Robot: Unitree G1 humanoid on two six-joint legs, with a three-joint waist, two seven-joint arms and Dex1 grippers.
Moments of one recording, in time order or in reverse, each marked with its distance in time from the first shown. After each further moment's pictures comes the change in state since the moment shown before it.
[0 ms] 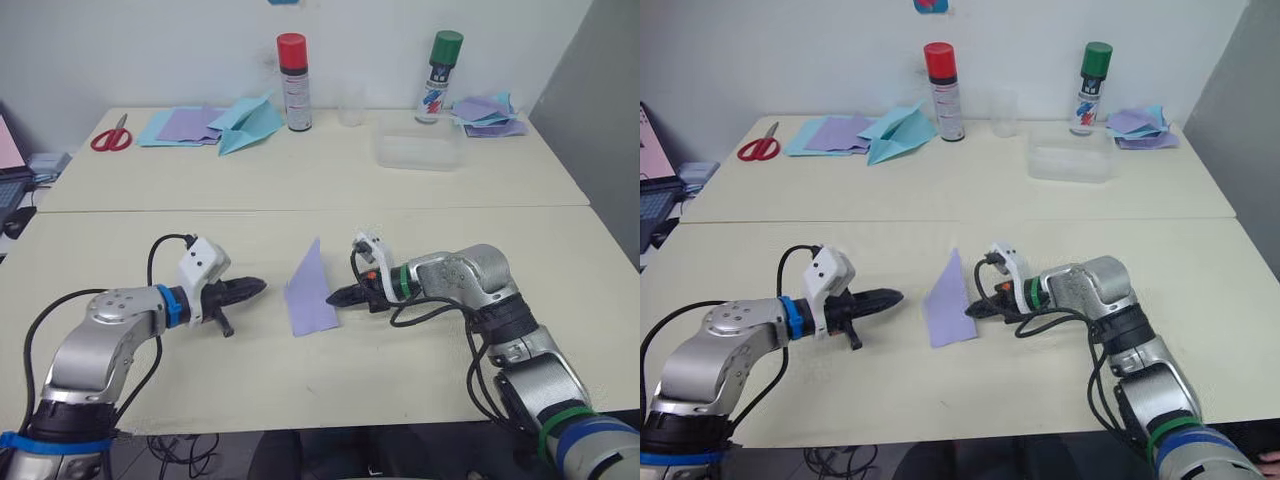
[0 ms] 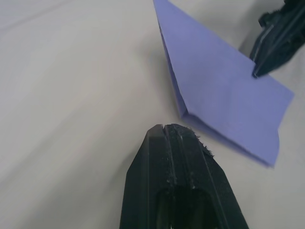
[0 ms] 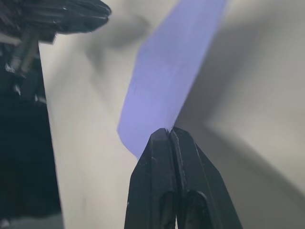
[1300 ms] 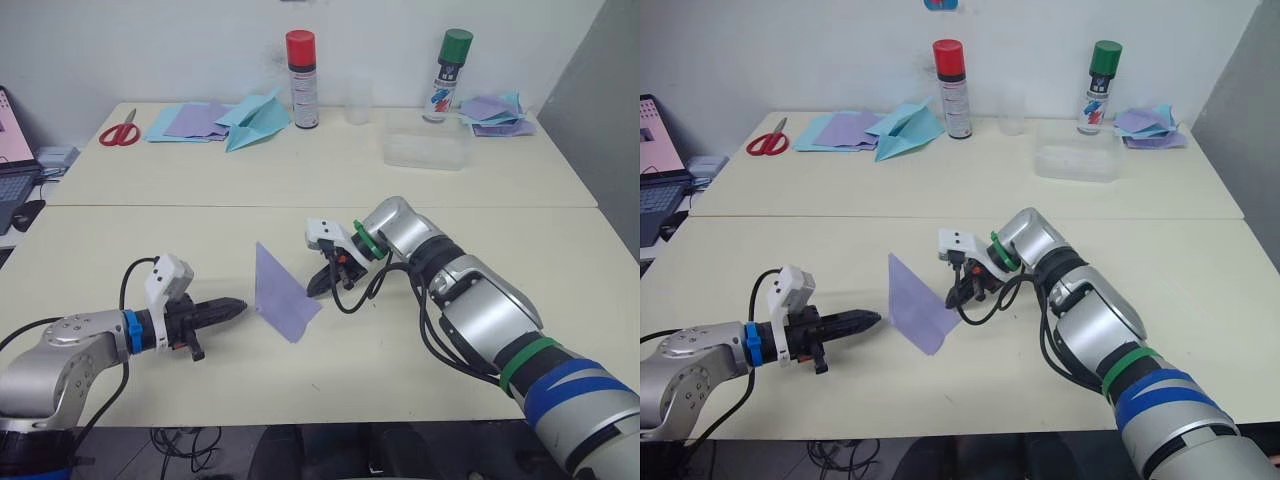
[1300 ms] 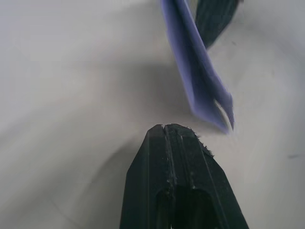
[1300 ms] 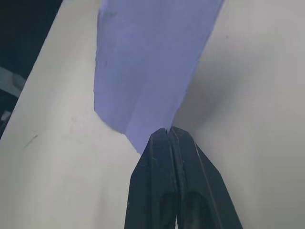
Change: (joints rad) left arm 0.039 0.025 0.134 0.066 -0.230 0.122 -0.037; right arm -0.427 0.336 0.113 0.929 -0.546 -0.967 0.584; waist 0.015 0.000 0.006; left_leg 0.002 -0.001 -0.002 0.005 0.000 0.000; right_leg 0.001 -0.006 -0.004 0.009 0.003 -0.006
